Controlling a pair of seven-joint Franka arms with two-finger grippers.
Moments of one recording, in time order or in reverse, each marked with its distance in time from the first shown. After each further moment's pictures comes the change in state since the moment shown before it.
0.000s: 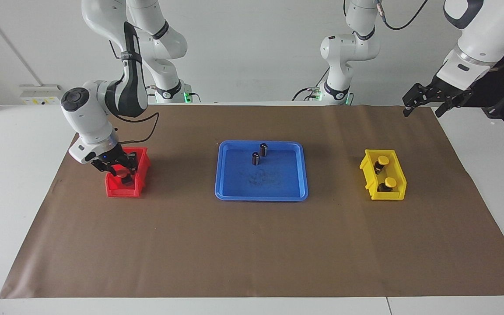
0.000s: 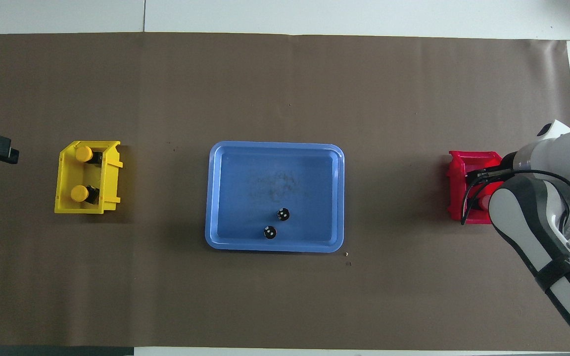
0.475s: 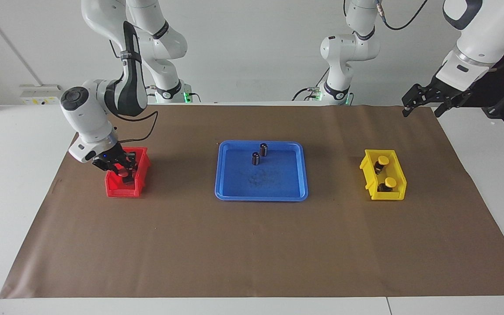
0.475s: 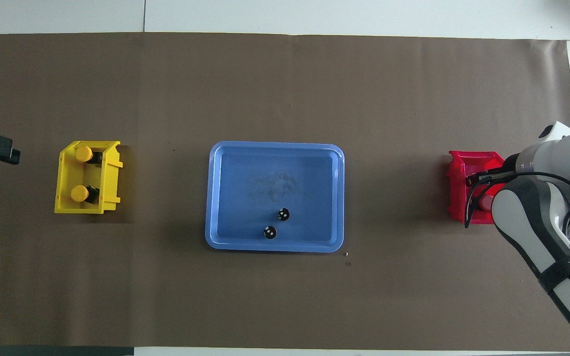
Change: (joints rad) left arm -0.001 -0.002 -0.001 -0.002 0.000 0.000 -0.003; right arm -0.010 -0.006 0.000 0.012 0.000 -0.027 -0.035
